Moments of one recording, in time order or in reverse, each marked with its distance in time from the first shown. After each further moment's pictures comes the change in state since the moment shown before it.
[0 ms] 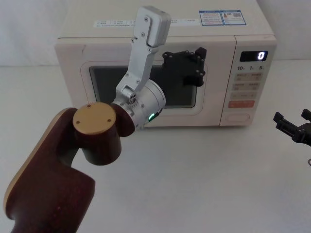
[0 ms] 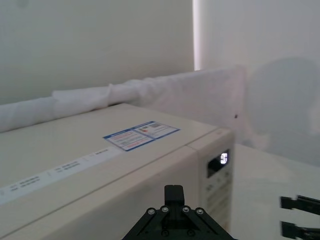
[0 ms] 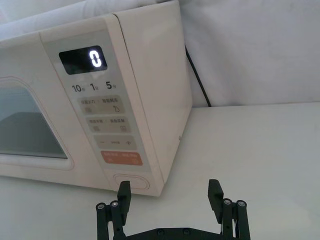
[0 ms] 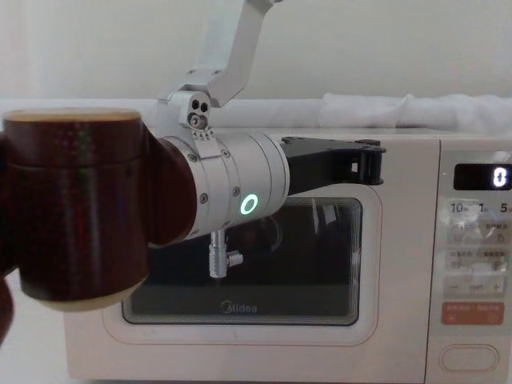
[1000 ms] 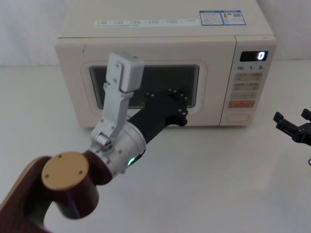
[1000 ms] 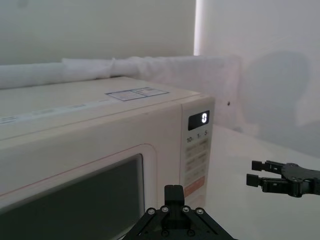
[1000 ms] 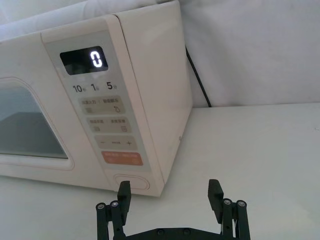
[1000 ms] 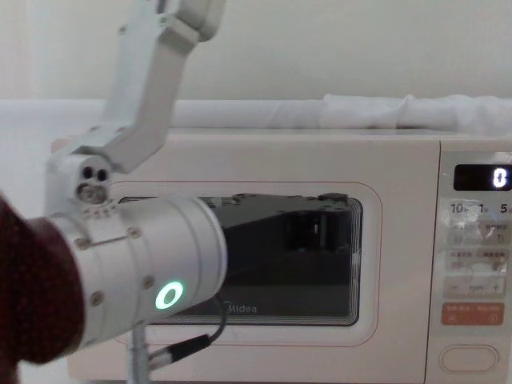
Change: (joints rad) left arm 0.249 0.130 -0.022 -0.242 -0.075 0.013 0.046; right arm 0.000 0.000 0.000 0.000 0.000 0.000 0.000
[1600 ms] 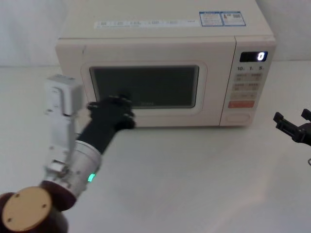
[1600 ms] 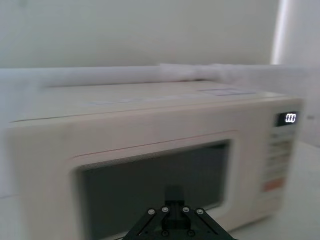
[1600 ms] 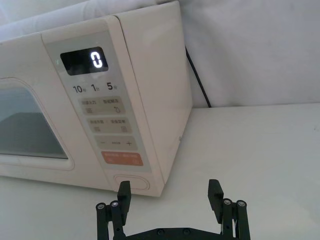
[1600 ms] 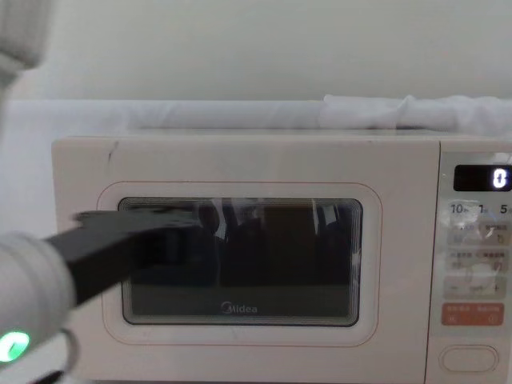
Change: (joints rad) left arm 0.204 -0.002 -0.156 -0.095 0.062 -0.121 0.163; right arm 0.000 0.000 0.000 0.000 0.000 0.000 0.000
